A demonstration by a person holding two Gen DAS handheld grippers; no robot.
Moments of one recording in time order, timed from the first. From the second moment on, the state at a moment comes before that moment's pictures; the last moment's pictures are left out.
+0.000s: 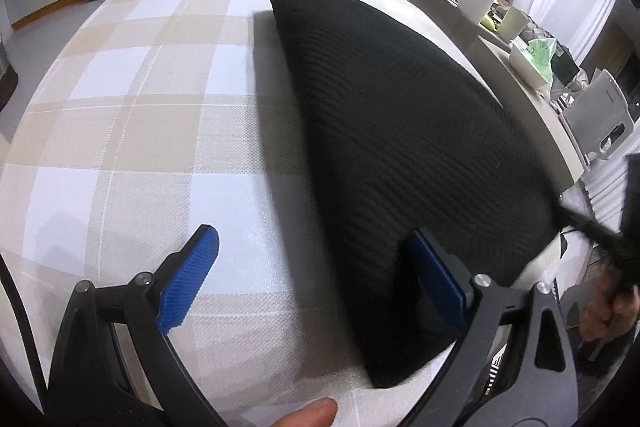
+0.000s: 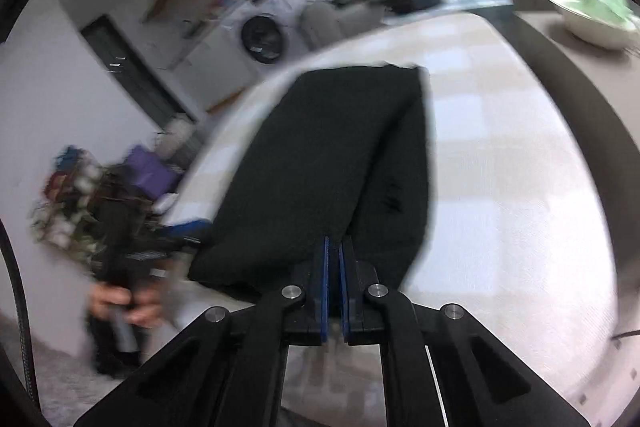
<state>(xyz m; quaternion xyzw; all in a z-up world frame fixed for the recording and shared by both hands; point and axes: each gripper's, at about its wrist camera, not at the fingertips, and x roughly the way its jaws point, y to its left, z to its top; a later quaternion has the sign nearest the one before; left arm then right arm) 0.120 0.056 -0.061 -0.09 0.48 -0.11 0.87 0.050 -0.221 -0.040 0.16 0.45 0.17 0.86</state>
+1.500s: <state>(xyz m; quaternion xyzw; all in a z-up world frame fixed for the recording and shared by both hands) 0.120 0.069 -0.068 -0.18 0.48 -0.18 0.84 0.094 -0.238 -0.077 0.18 0.46 0.14 0.86</state>
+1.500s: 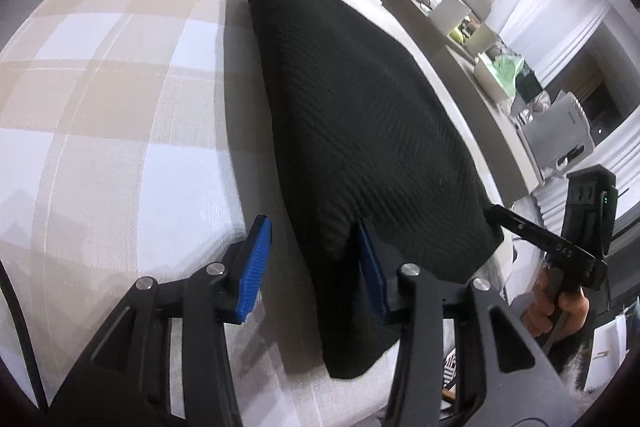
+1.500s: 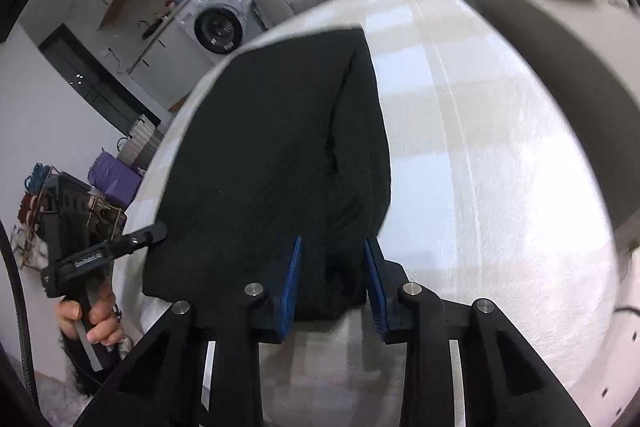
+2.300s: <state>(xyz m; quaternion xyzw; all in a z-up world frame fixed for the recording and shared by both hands) 0.240 0.099 -0.076 -0.23 0.46 -0.12 0.85 0.217 -0.183 -0.096 0.19 0.48 0.15 0.84</state>
